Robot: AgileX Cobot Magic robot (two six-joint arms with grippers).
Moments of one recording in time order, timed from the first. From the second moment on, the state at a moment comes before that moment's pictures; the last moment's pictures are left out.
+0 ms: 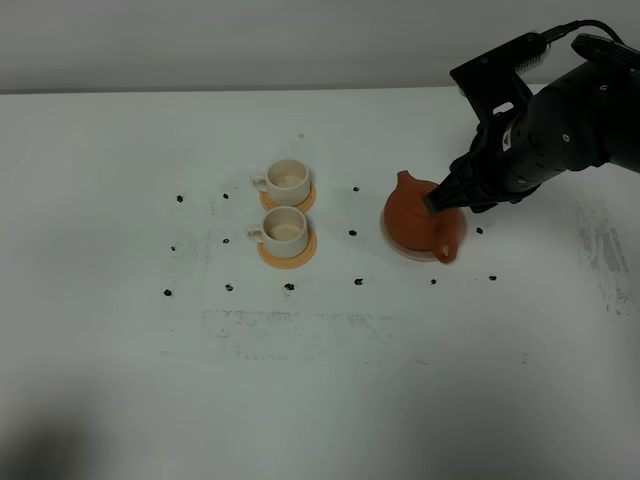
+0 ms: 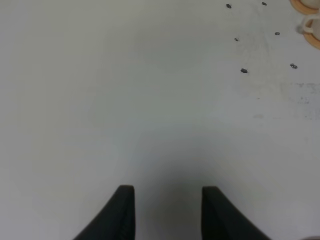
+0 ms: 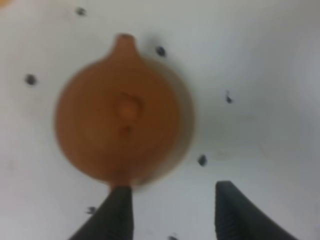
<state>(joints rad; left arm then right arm) 0.07 0.00 -0.46 -0.07 1.07 0.12 0.49 1.77 -1.23 -0.19 0.63 0.08</state>
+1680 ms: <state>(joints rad) 0.07 0.00 -0.46 -0.07 1.07 0.12 0.50 2.02 -1.38 -0.03 0.78 -0.03</state>
